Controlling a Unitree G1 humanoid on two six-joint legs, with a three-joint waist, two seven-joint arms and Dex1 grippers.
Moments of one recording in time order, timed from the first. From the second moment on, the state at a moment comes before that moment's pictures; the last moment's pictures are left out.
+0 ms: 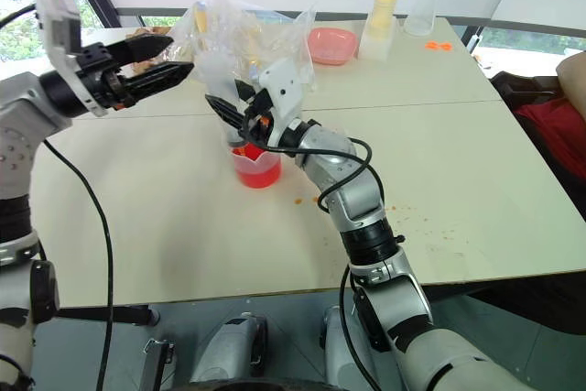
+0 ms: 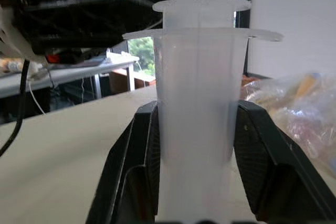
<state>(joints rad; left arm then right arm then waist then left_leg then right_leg) -0.78 0.75 0.20 0.00 -0.65 0.63 -0.89 -0.75 -0.02 0.18 0.06 0.26 0.30 0.53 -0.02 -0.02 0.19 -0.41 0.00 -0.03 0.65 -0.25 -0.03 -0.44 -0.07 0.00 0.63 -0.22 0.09</state>
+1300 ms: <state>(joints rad) -0.92 0.53 0.04 0.24 -0.40 0.32 -0.97 -0.68 -0.01 0.16 0.13 0.13 0.19 0.48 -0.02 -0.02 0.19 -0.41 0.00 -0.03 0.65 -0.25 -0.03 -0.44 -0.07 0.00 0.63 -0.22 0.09</state>
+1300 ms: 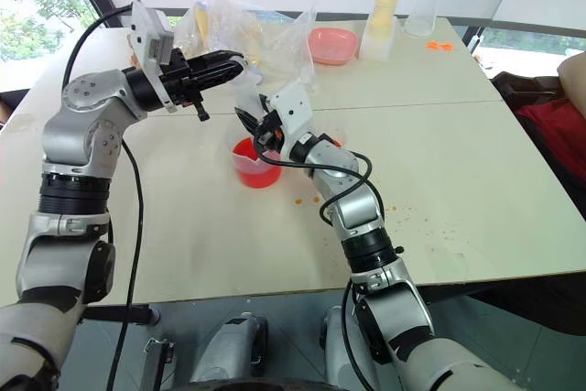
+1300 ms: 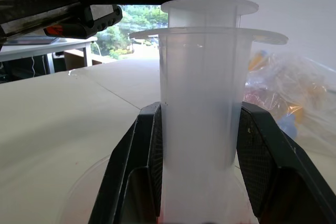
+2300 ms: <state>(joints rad) -1.01 0.53 0.05 0.36 -0.36 0.25 -0.98 -0.66 0.05 0.14 0.15 0.13 0.18 0.46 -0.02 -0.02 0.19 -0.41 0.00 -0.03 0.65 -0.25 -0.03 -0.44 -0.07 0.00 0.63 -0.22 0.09</state>
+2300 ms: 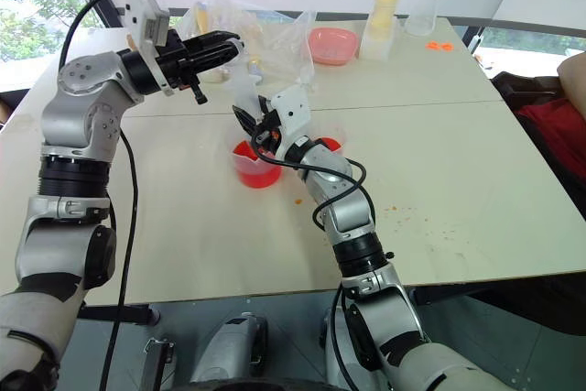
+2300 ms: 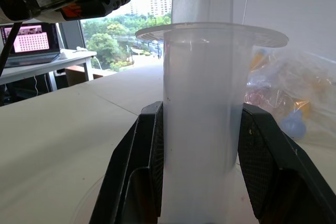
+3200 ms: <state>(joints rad) -0.45 0.73 0.27 -0.24 -0.71 0.80 -0.90 -0.74 0.02 0.09 0.02 0.24 0.36 0.45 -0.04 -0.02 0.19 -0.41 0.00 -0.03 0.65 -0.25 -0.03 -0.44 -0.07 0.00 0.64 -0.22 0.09</state>
